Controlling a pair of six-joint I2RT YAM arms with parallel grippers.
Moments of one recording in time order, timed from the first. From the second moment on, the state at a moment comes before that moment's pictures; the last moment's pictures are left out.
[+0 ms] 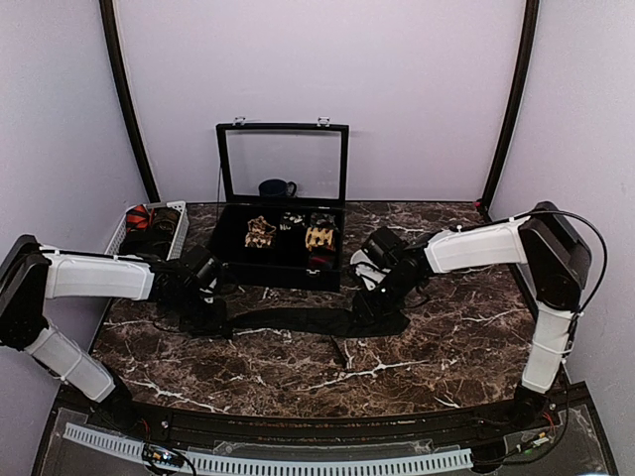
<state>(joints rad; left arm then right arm) -0.61 1.44 0.74 -0.54 0.02 -0.67 0.76 1.89 1.20 -0.55 -0.27 0.32</state>
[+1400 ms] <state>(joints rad) -0.64 1.58 0.80 -0.54 0.54 -0.63 0.78 1.35 0.80 -0.53 -0.35 0.39</state>
